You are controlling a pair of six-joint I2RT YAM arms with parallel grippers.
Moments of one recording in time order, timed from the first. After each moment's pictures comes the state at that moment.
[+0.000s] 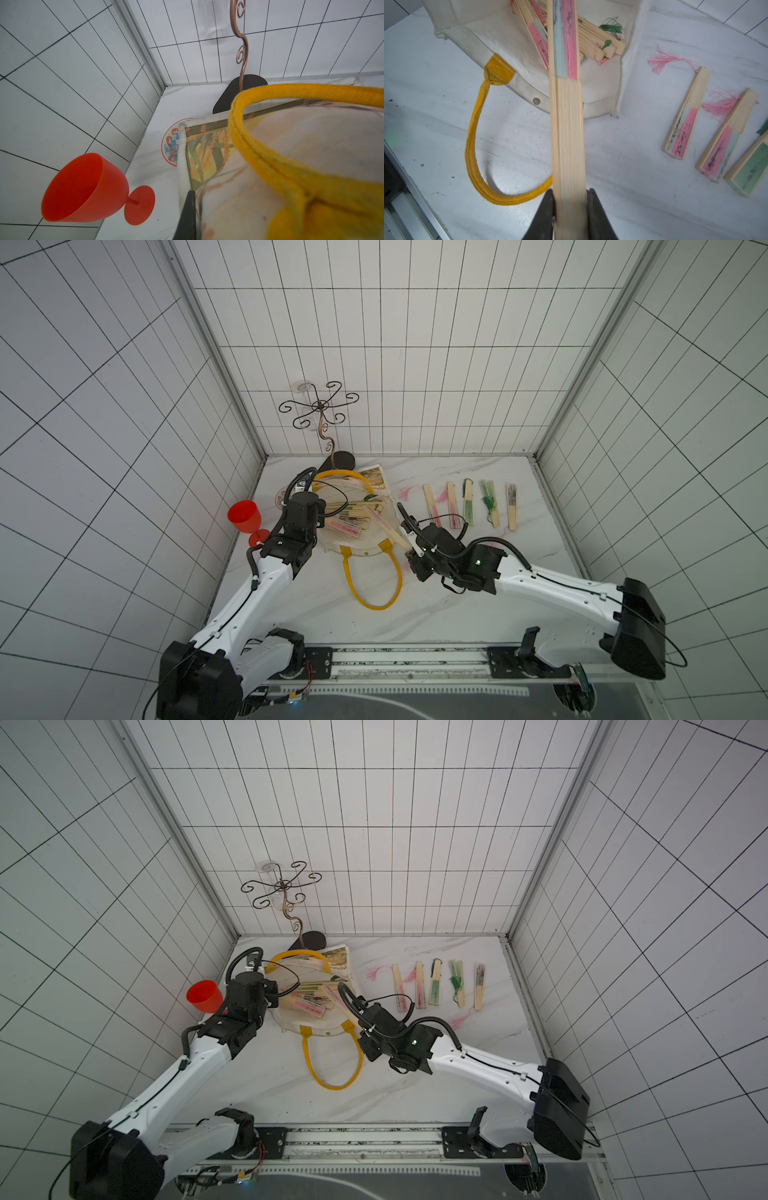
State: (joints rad) left arm -0.25 1.08 0.80 -0.20 -0.49 -0.05; right arm 1.03 1.30 0.97 -0.47 0.26 0.24
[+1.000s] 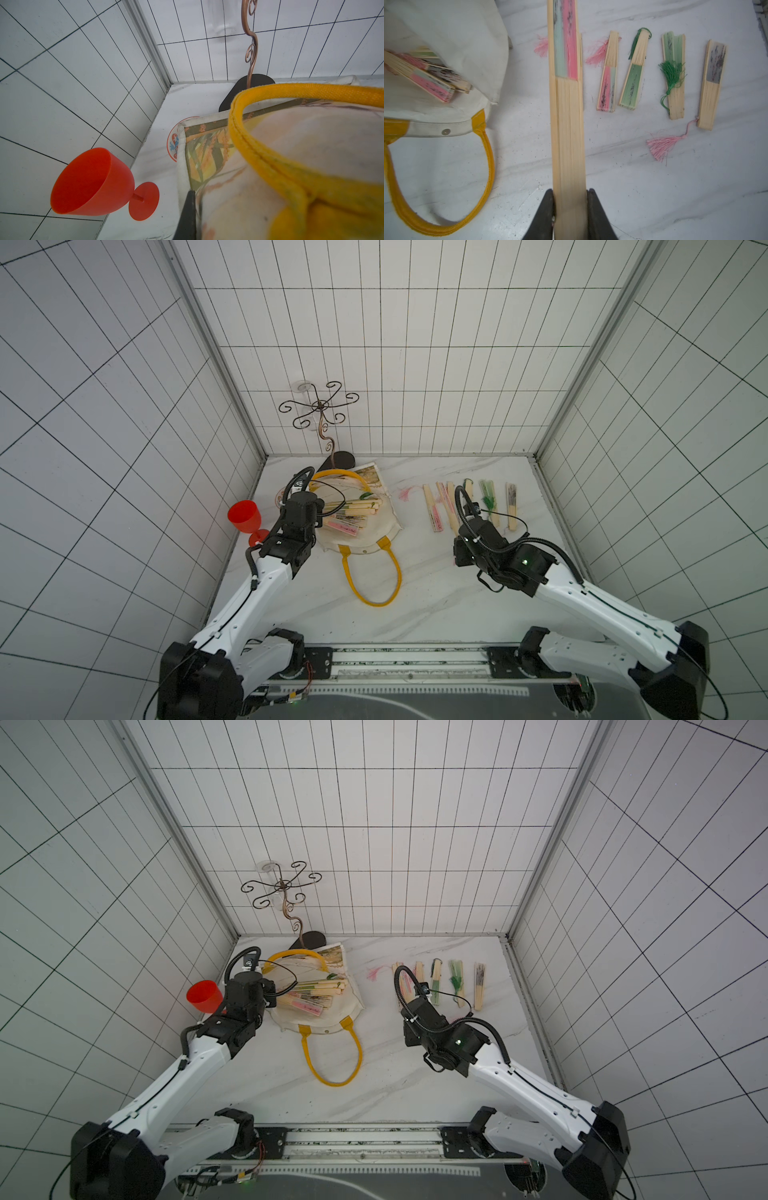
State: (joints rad) left arm -0.24 1.08 0.80 -0.21 -0.50 -0.06; right arm 0.81 1.12 0.90 -0.68 0.41 0.52
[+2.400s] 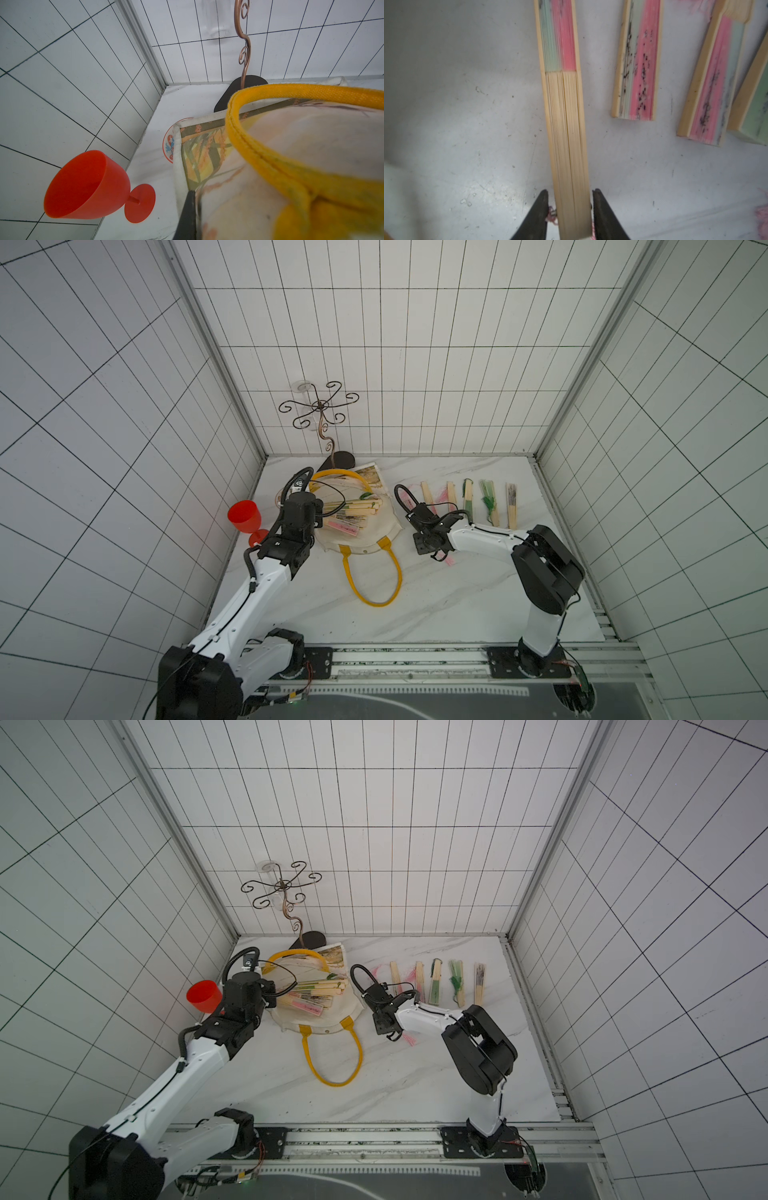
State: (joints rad) left arm -0.23 1.07 0.80 -0.22 -0.46 -0.06; right arm 0.75 1.83 1.17 -0.53 0.31 0.40
